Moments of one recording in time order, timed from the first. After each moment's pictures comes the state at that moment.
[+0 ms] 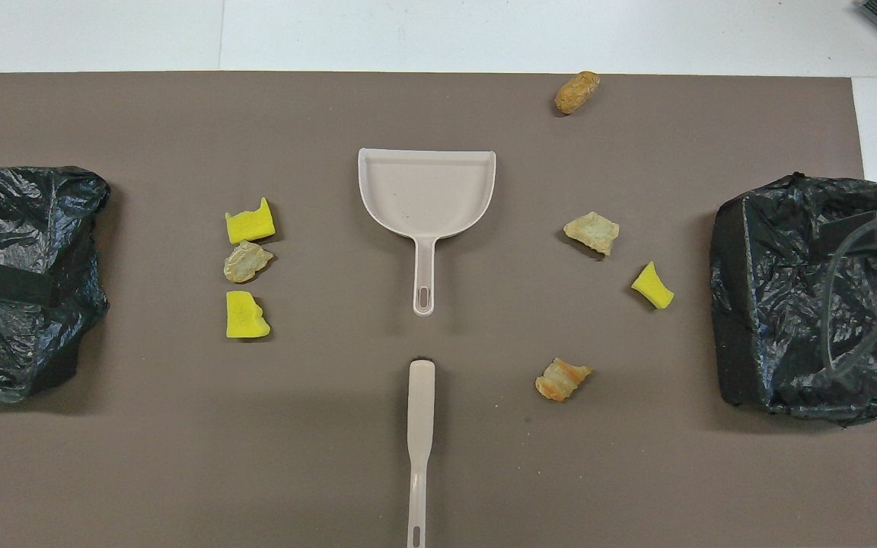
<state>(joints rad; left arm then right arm) 0.01 -0.12 -0.05 -1.65 -0.03 1.52 0.07 -0.06 -0.03 0.02 -1.55 0.02 1.54 0.05</state>
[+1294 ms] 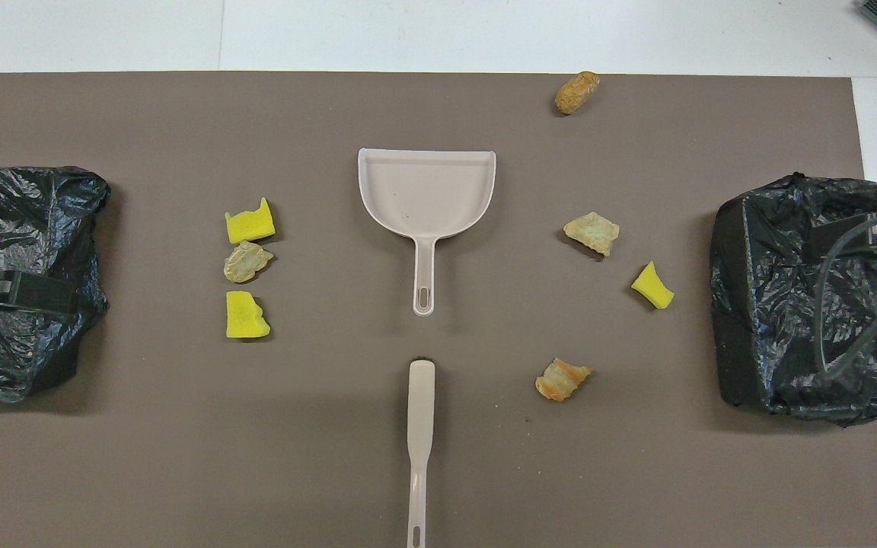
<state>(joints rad) -0.08 -0.13 -0.06 -1.71 -0.05 1.52 0.04 -0.05 -0.03 0.03 -1.56 0.02 1.54 0.05</state>
